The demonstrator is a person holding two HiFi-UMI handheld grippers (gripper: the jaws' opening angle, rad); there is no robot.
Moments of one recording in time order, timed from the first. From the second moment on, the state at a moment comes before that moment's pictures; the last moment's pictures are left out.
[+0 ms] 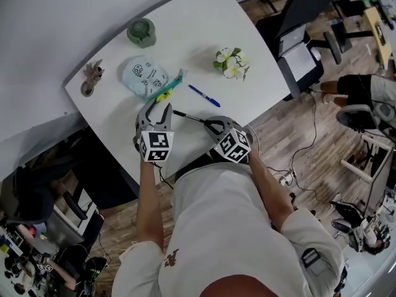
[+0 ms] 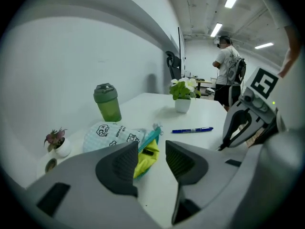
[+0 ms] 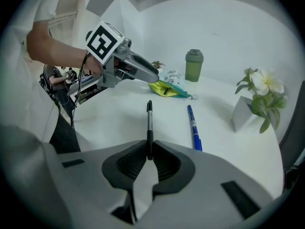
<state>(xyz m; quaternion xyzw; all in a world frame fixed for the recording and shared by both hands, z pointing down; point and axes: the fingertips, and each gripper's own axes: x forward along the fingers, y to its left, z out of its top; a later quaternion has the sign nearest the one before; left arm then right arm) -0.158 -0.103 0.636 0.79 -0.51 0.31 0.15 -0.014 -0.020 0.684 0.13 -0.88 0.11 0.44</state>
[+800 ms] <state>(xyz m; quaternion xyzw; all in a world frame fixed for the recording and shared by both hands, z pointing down) -0.179 -0.117 0.674 0.77 -0.45 0.40 0.19 -0.022 -0.043 0.658 0.17 -0.89 0.13 0.41</state>
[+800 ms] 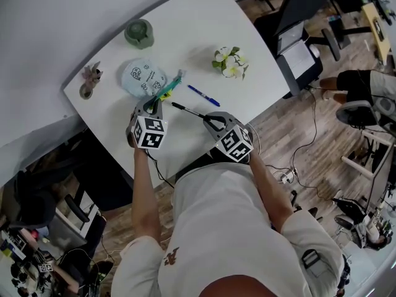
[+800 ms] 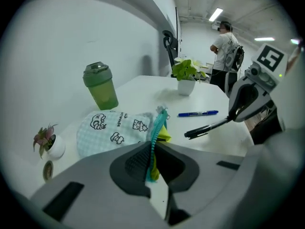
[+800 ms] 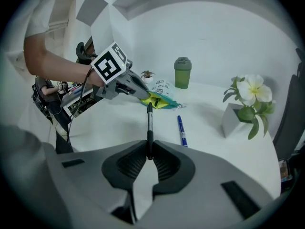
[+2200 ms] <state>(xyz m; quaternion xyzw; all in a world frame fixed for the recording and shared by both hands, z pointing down) -0.144 -0.086 0.635 0.79 -0.48 0.22 0.31 -0.135 -0.092 0.655 0.13 -0.92 0.17 0.34</state>
